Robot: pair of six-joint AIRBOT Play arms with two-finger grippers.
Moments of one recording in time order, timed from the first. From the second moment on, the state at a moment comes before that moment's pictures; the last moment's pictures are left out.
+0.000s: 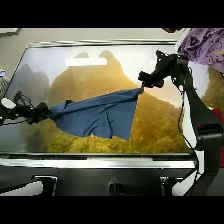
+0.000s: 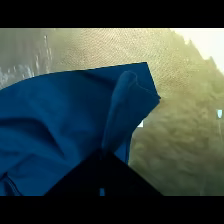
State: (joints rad) left arm 0.29 -1.38 1.01 1.18 -0.96 -1.74; right arm 0.12 -1.88 1.96 1.86 -1.26 -1.33
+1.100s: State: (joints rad) left arm -0.02 -0.96 0.37 0.67 -0.82 -1.73; right arm 0.12 -1.84 1.96 1.86 -1.40 -1.37
